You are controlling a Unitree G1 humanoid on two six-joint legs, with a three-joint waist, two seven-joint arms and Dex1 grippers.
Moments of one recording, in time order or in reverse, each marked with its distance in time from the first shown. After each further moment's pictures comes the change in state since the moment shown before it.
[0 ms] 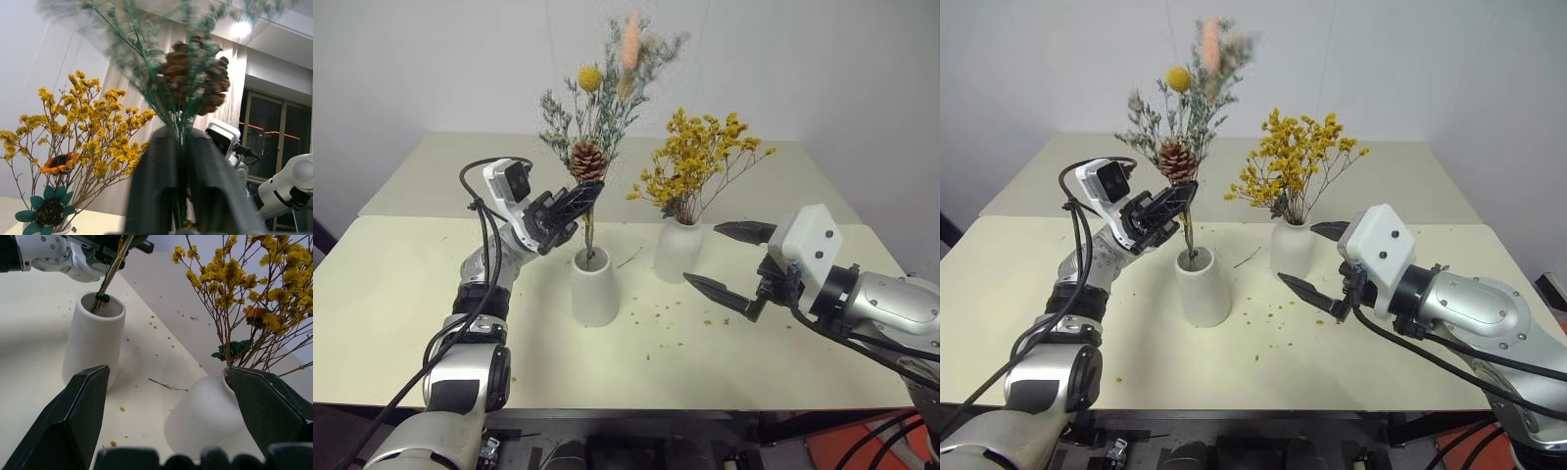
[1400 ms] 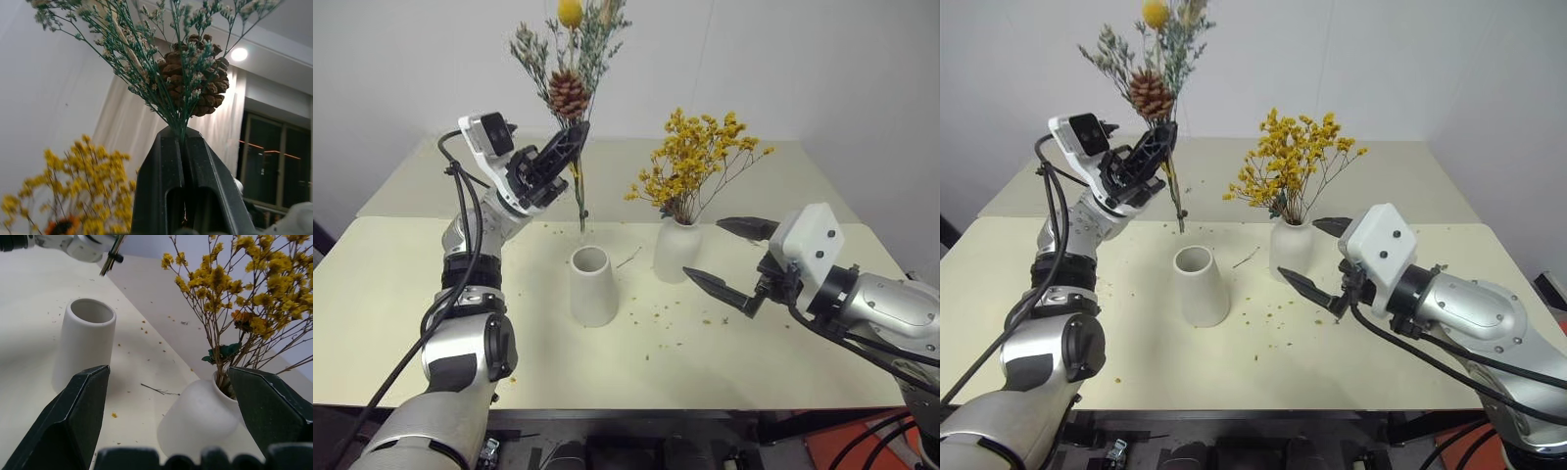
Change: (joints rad) left arm -0.133 -0.027 0.207 0.013 0.093 0.213 0.045; right arm 0.005 0.042 0.005 -0.010 -0.041 -0.008 -0.019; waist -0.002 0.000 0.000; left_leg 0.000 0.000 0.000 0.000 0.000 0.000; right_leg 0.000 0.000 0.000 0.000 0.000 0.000
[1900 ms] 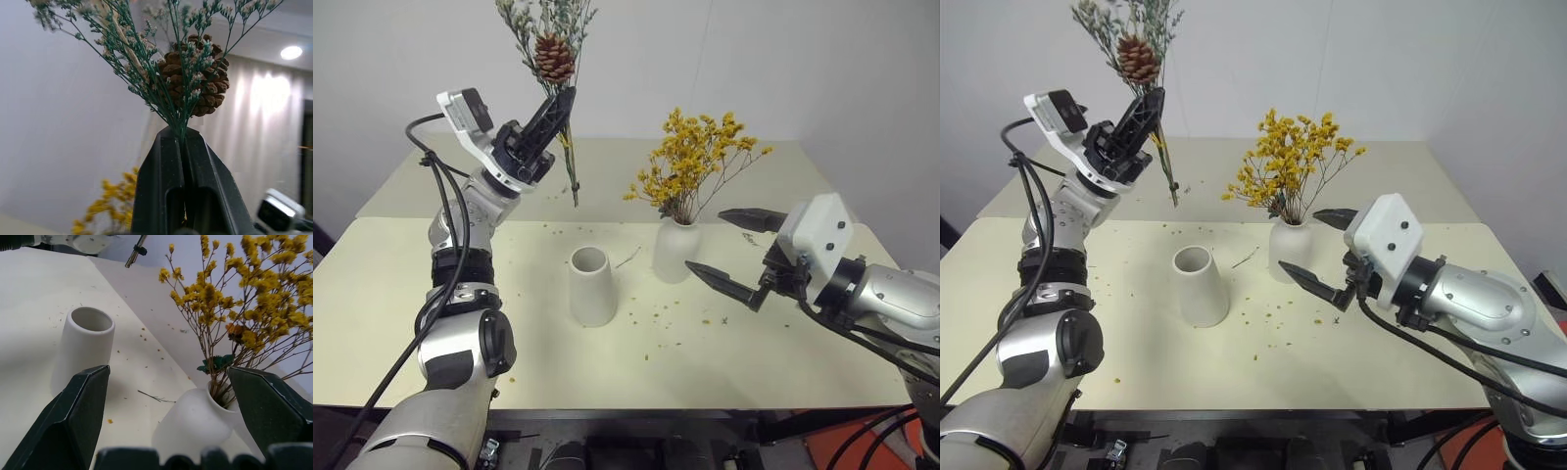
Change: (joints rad) left arm -0.058 0.022 0.072 -0.006 -0.002 -0.051 0.198; right arm -0.023 -0.004 -0.012 0.016 0.000 -0.019 0.035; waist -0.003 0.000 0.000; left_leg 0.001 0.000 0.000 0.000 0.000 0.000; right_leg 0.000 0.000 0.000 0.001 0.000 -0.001
